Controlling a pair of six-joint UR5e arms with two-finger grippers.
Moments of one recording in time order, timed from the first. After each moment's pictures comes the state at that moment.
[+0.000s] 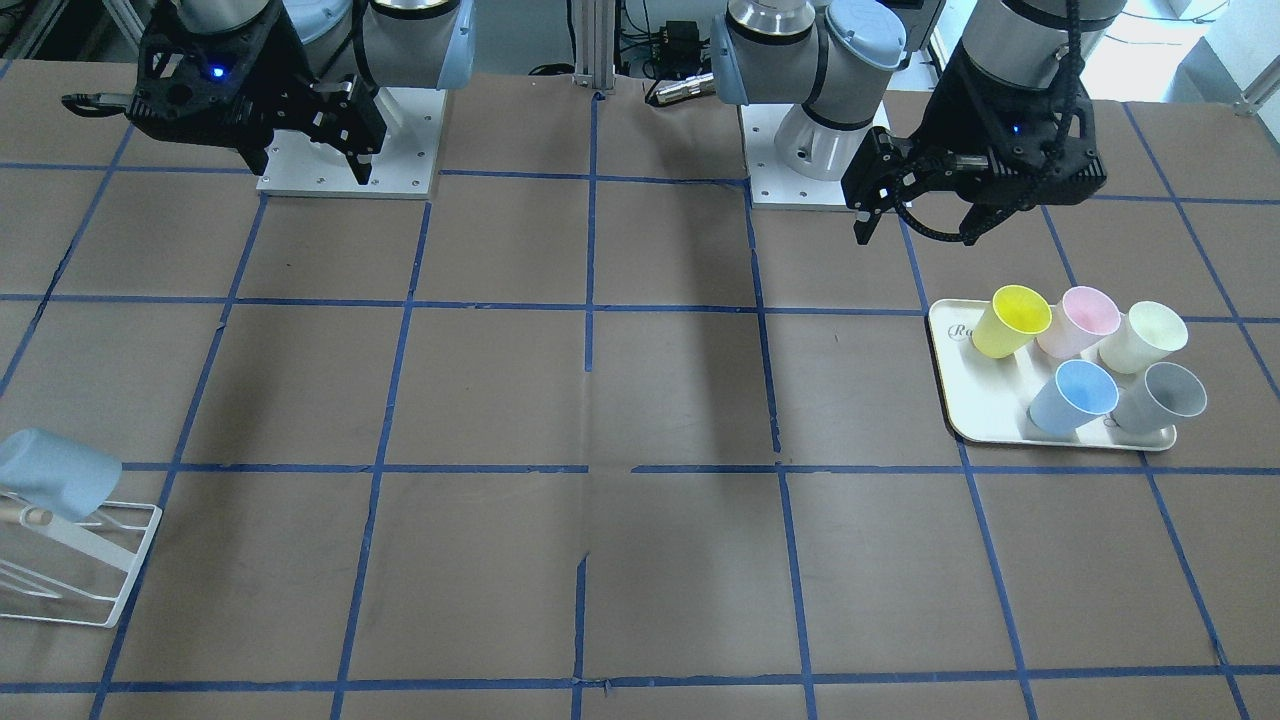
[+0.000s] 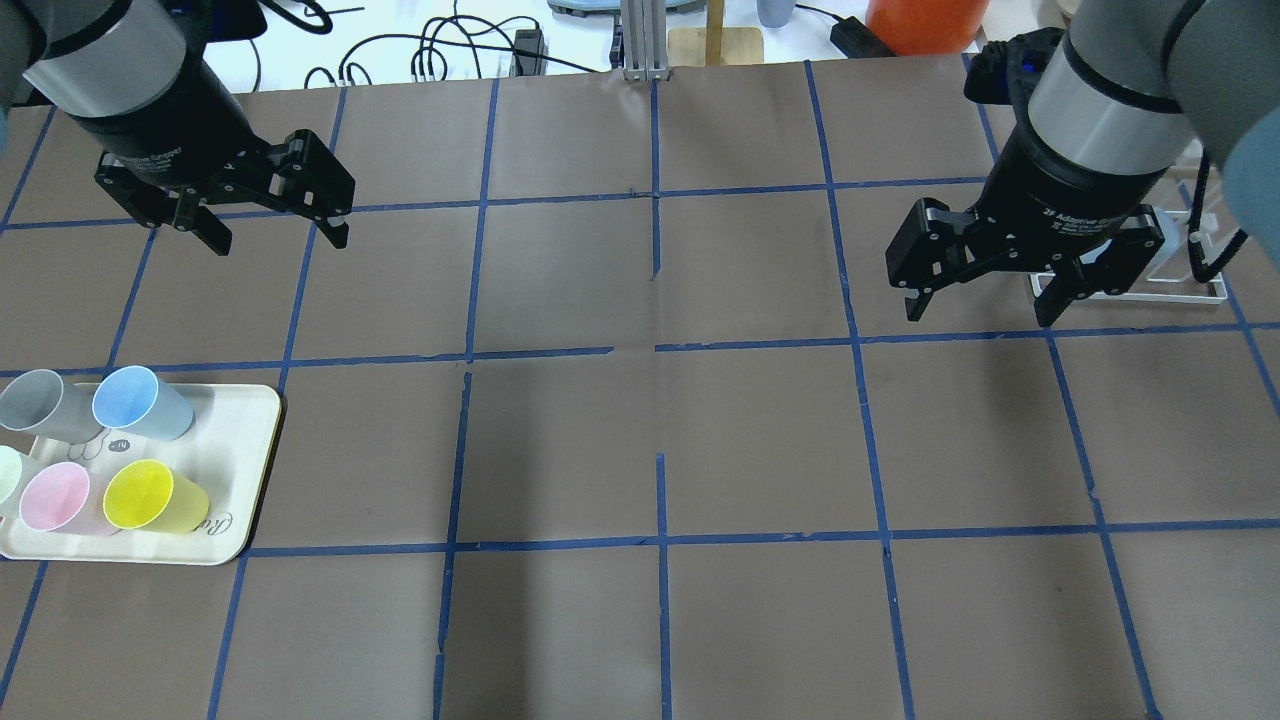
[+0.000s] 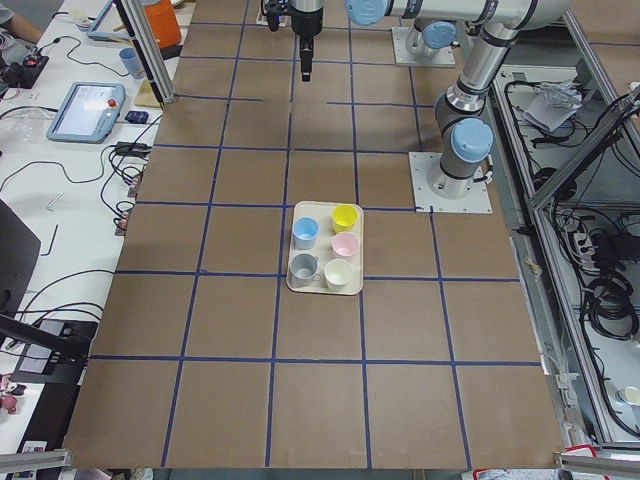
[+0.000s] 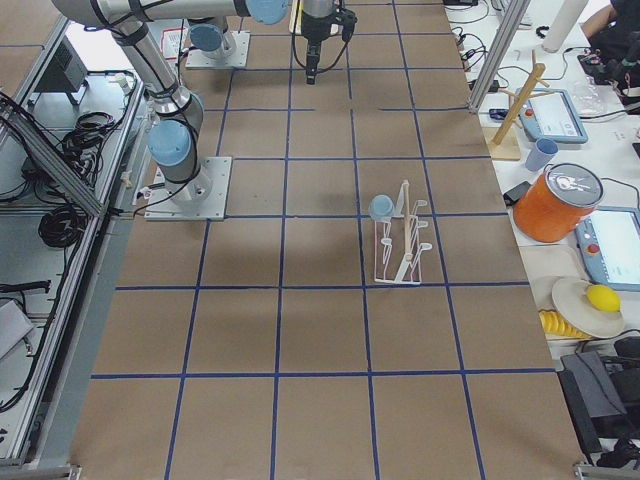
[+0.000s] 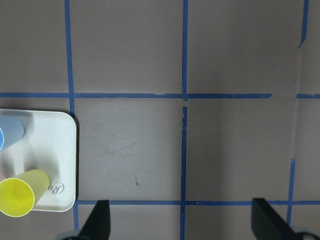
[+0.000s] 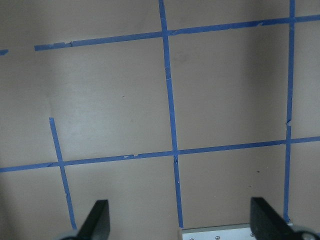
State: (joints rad) left arm -1.50 -1.52 -1.55 -1.61 1.57 0.05; right arm 1.56 -1.72 1.66 -1.43 -1.56 0.09
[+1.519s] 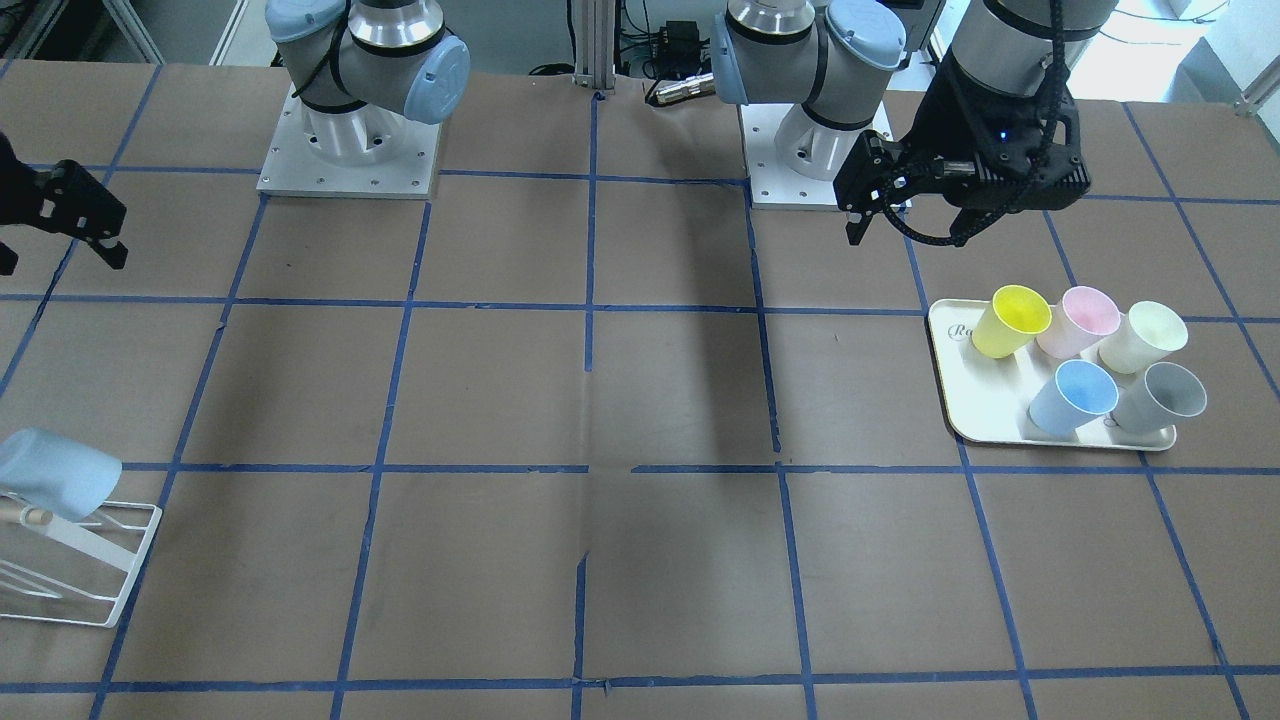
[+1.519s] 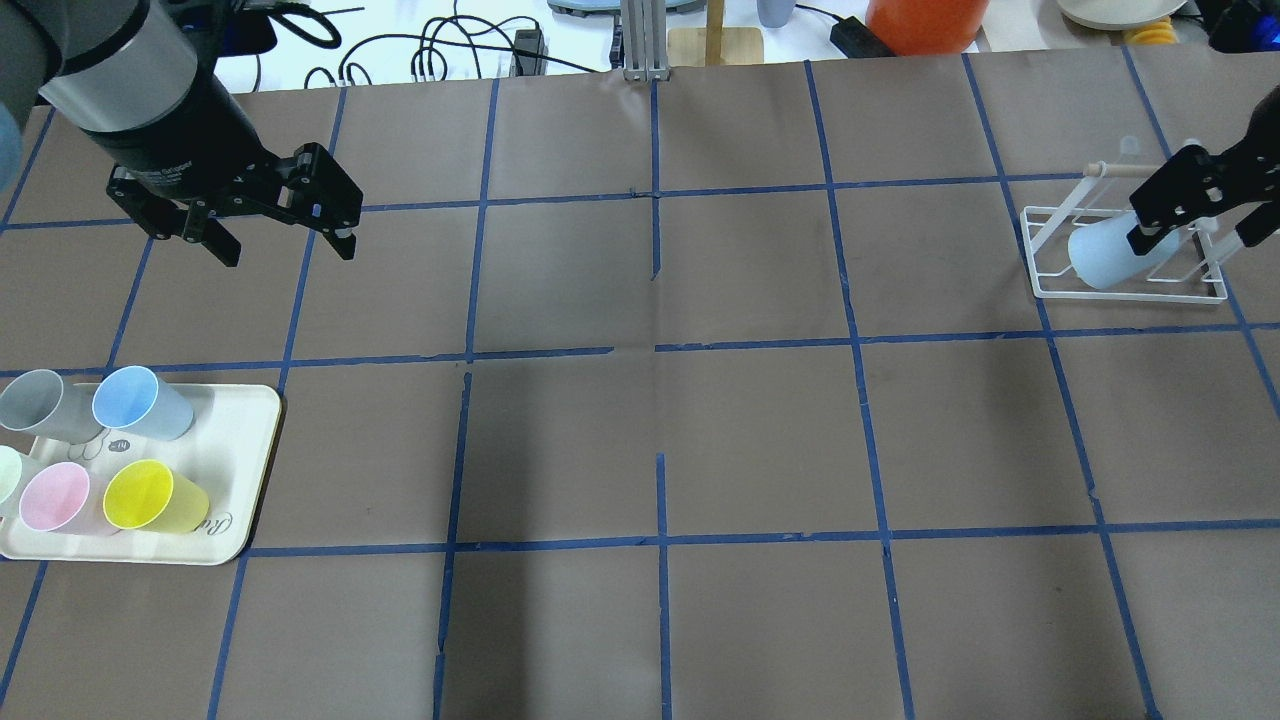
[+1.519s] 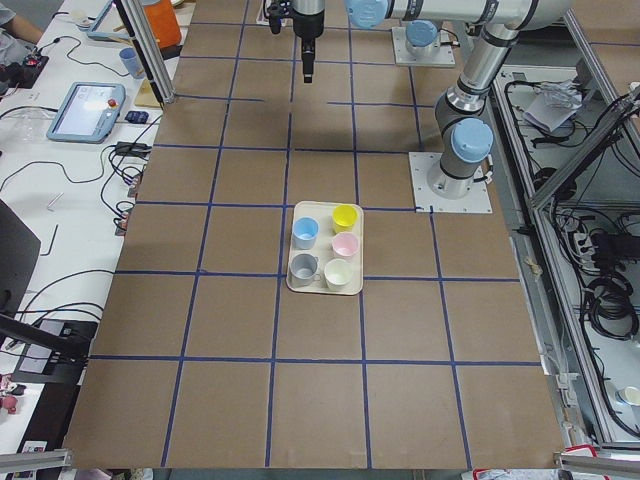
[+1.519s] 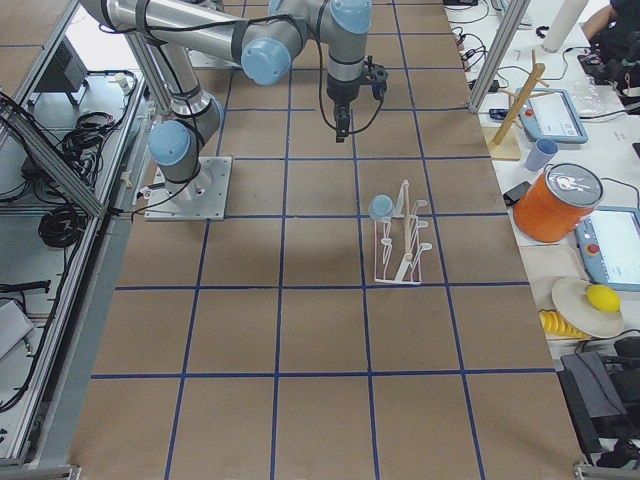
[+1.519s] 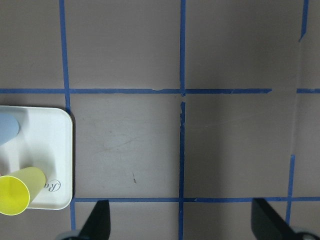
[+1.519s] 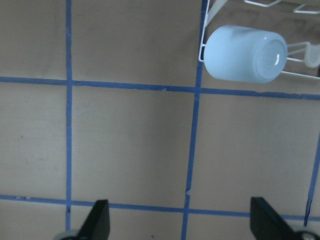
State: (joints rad) left arm -1.50 -1.52 -1.58 -1.61 1.57 0.05; right arm 1.12 -1.59 1.66 -1.63 -1.54 -0.53
